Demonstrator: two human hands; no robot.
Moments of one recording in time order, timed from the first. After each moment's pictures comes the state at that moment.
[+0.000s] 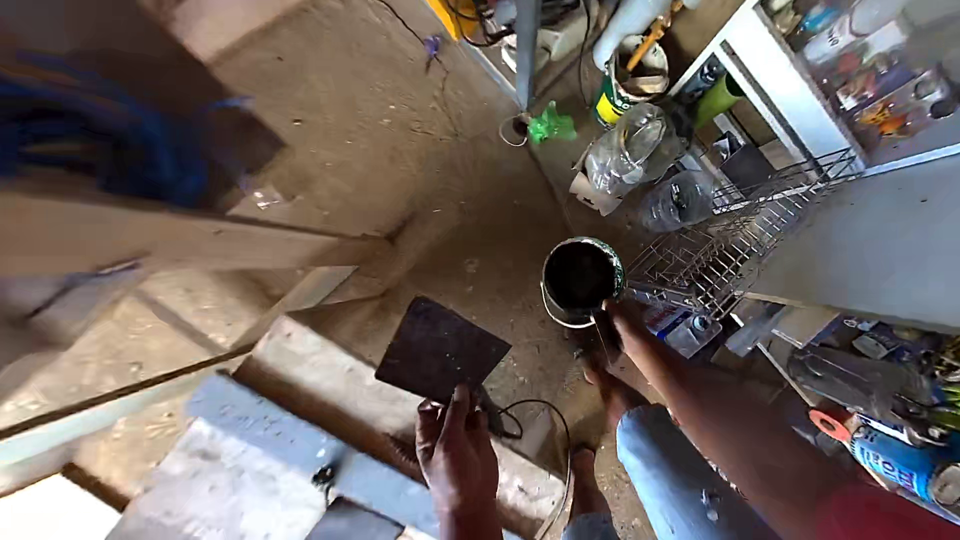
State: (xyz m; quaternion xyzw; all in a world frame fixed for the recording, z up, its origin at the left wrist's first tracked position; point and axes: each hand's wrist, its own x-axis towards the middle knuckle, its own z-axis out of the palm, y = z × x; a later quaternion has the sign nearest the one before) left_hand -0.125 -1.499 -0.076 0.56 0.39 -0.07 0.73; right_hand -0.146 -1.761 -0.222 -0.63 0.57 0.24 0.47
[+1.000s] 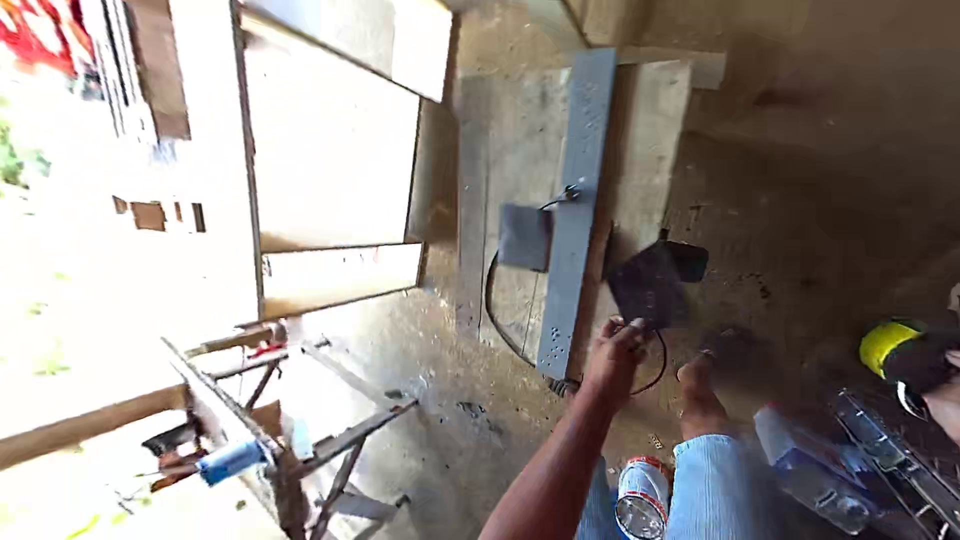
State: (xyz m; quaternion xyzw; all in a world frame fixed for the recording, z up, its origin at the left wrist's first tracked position) left_hand -0.269 -1.428 -0.108 0.30 0.60 0.07 0.74; right_hand -0.054 -1.776 -0.223 -0.68 0.23 0.29 0.64
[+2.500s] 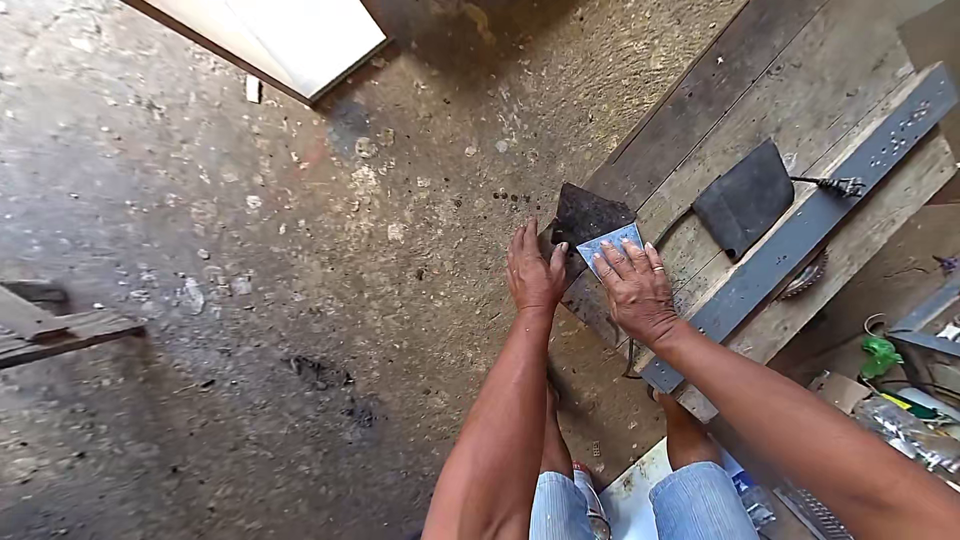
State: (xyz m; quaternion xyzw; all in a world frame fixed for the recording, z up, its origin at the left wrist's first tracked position) left_hand -0.645 -1.097 -0.286 0.64 0.64 0.07 0.42; right_hand -0.484 -1.201 -0.254 -0.69 -0.71 0.13 -0.01
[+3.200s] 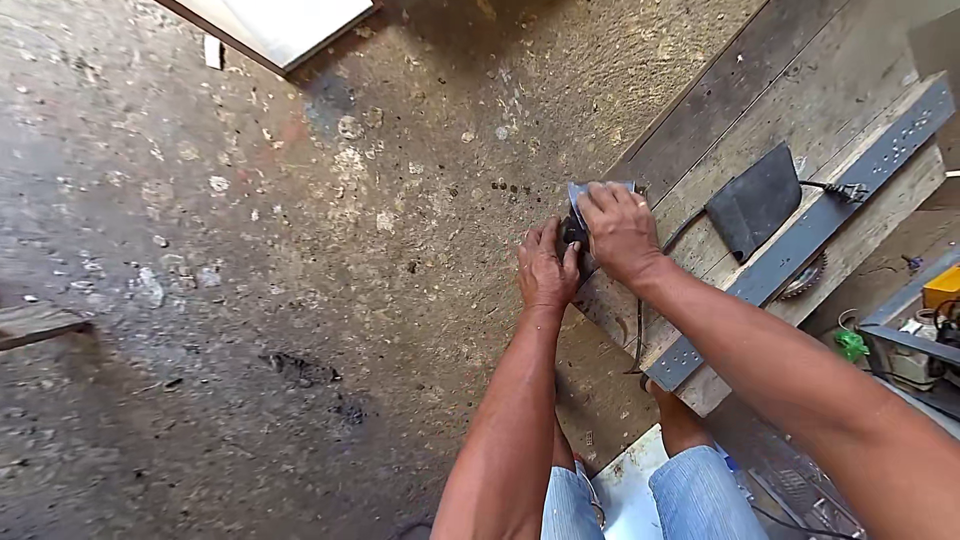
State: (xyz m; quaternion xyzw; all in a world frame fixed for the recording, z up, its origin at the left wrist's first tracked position) left_hand -0.648 -1.090 -0.293 0.64 0.61 0.06 0.47; right_hand -0.503 -1.092 -0.248 -0.69 -0.69 0.18 -0.07
